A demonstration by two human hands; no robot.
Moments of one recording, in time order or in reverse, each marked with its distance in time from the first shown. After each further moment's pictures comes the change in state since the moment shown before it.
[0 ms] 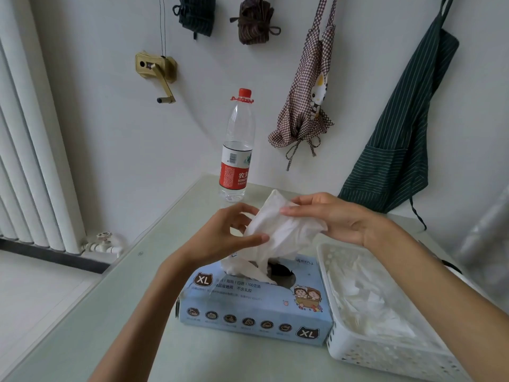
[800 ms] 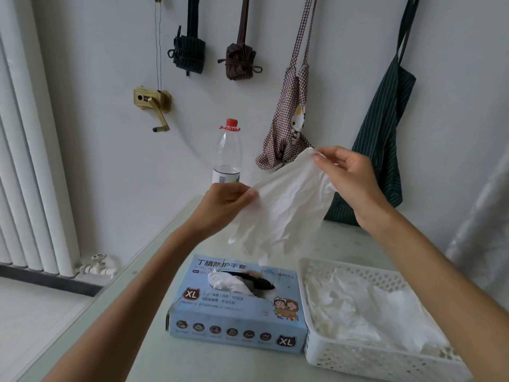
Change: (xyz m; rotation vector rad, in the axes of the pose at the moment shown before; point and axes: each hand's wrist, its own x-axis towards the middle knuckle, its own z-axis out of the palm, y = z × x) left_hand 0.034 0.068 -0.011 0.030 0.243 0.125; right_hand -0.052 -0.057 -0.027 -0.139 0.696 -0.621
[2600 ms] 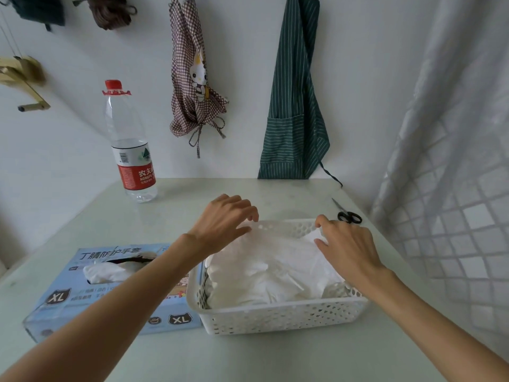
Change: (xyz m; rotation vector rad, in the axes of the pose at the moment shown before) left_hand 0.016 -0.019 0.205 0.926 -0.406 0.557; right_hand -0.112 0.172 -0.162 -1.359 -0.231 0.065
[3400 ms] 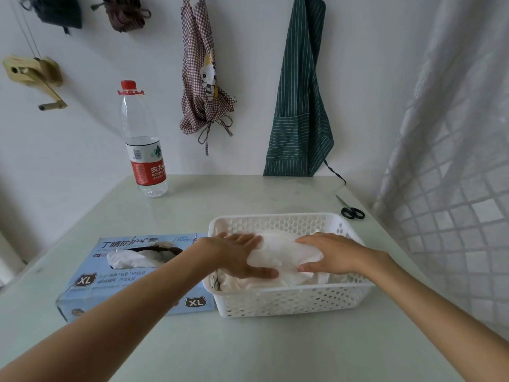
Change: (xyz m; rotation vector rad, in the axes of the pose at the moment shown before) left_hand -0.031 0.040 -0.022 -0.110 -0.916 -0.222; right_hand 0.002 -0.005 0.005 0.319 -0.631 -0.138
